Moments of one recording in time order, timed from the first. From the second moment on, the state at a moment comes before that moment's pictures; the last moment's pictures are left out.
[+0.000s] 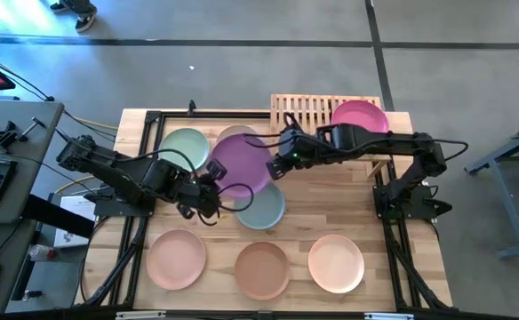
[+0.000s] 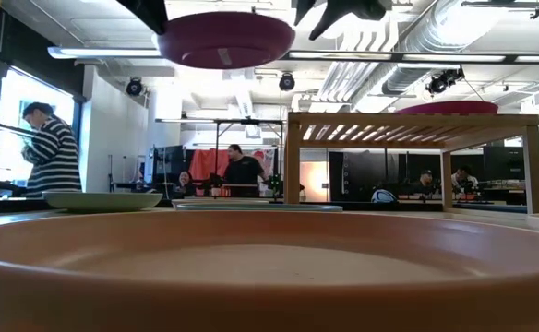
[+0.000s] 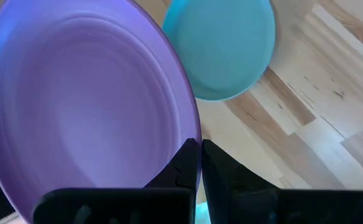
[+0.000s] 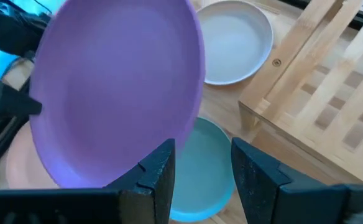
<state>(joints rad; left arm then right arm) -0.33 1.41 1.40 -1.16 -0.49 0.60 0.01 1.67 1.81 -1.08 0.29 0.90</state>
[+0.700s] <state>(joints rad) -0.33 1.41 1.40 -1.06 -0.54 0.67 0.00 1.68 1.81 -1.06 0.31 0.90</state>
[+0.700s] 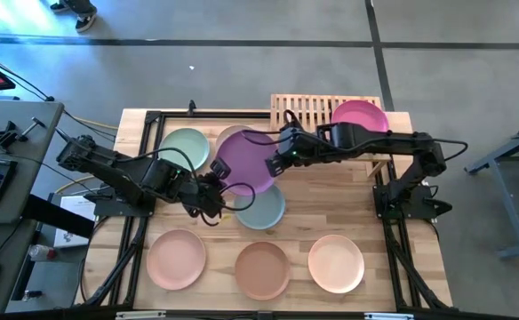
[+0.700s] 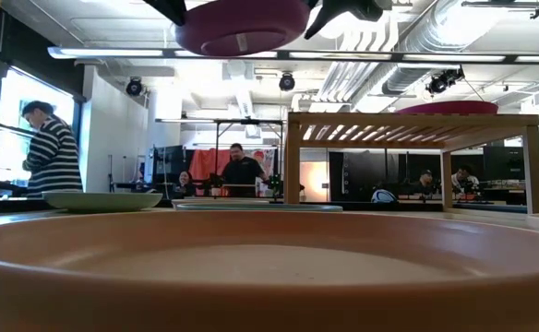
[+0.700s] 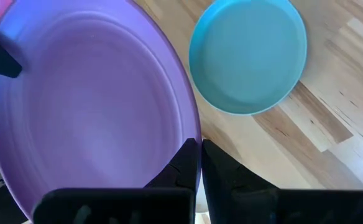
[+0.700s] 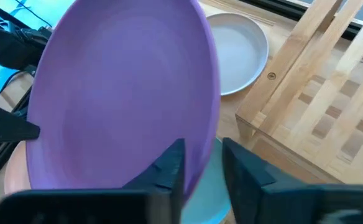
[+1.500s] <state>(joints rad) -0.30 1.41 1.40 -1.04 -0.50 0.56 0.00 1.69 1.81 -1.06 0.31 0.90</state>
